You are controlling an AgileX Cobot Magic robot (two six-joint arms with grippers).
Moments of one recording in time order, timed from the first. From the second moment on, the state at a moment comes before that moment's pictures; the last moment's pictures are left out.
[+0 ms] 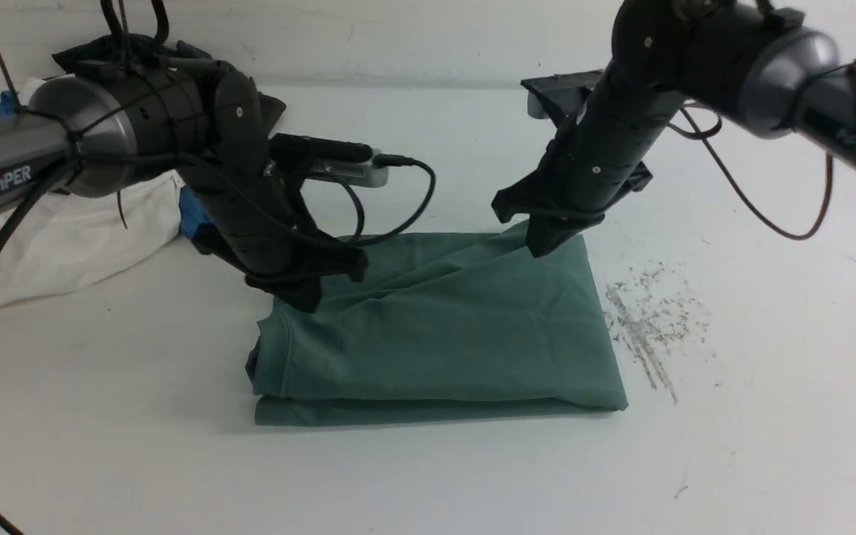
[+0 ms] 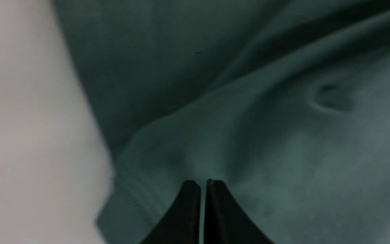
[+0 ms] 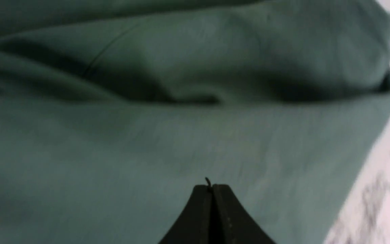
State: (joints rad) right arm 0.38 2.23 -2.05 0.20 1.24 -0.13; left arm -0.31 1.96 -1.52 -0.18 0.92 0.07
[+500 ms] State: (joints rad) right arm 0.38 2.49 -2.28 0.15 1.24 -0.09; left arm -0.28 2.10 -1.54 -0.19 0.89 0.07
